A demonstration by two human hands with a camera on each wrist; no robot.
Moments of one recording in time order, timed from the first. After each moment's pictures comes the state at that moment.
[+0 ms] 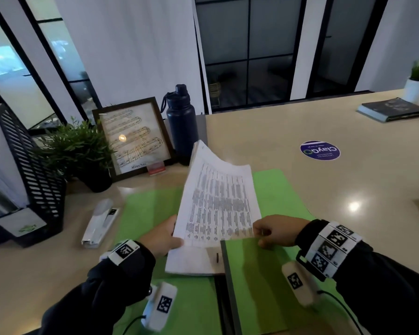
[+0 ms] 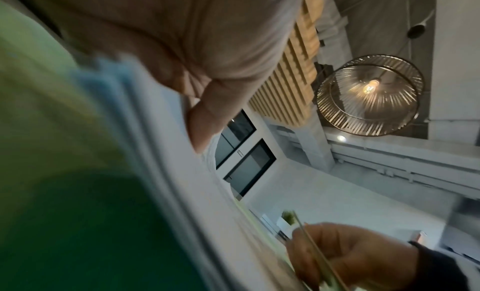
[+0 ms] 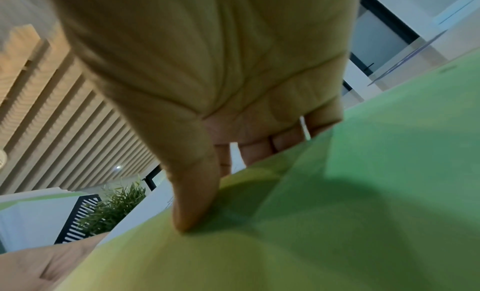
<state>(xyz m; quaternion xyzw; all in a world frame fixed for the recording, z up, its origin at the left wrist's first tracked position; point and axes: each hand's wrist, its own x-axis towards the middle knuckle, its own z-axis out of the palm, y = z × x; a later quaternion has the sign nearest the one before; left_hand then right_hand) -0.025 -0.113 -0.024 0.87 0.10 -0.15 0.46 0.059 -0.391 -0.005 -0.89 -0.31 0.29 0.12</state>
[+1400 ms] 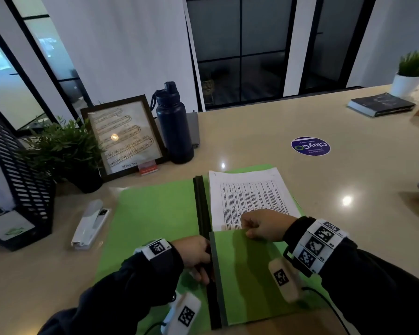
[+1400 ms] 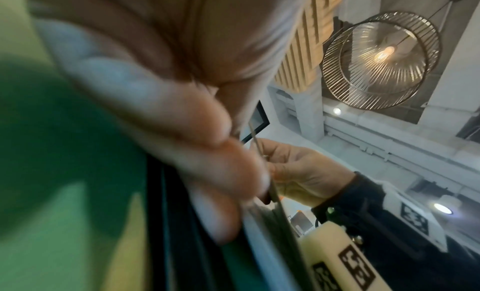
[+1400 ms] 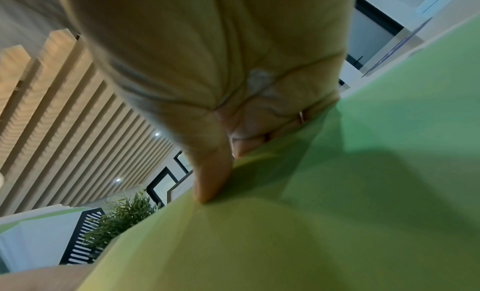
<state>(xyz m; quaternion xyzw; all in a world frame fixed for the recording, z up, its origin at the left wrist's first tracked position) -0.021 -0.191 -0.027 0.81 0.06 -0.38 0.43 0.057 -0.390 -0.008 -0.90 -0.30 0.26 0.19</state>
